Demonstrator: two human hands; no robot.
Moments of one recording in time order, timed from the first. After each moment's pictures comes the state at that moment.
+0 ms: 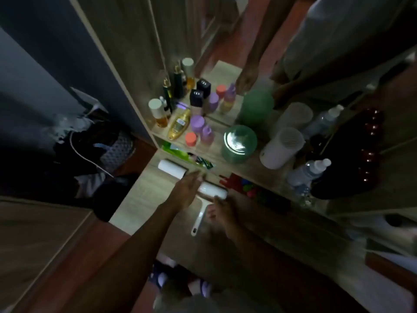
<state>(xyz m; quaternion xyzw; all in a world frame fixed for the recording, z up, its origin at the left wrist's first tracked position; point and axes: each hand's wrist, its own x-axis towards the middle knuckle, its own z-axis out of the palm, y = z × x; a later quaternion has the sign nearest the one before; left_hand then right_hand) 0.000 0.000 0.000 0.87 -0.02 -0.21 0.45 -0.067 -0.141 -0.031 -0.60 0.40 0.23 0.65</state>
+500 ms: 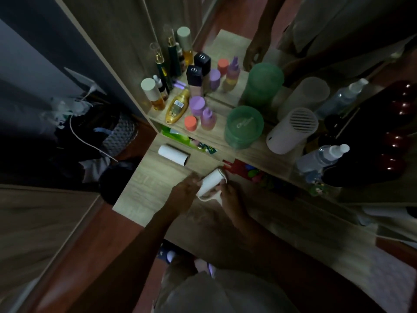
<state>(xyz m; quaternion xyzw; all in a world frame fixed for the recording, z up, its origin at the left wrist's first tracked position) -0.042 0.013 -0.006 0.85 0.07 -0.28 0.45 -0.073 -0.158 -0.047 -0.82 0.23 0.18 0.49</state>
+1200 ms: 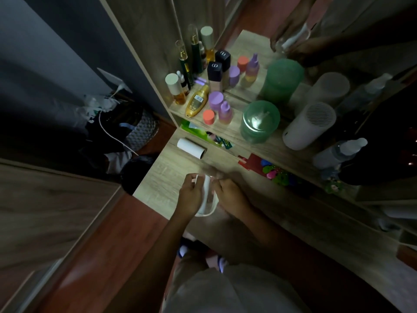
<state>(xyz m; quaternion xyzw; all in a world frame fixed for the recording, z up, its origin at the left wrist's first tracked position) -0.077 0.008 0.025 0.80 0.25 -0.17 0.52 -0.071 -0.132 0.002 -0.95 -0.21 0.20 0.14</state>
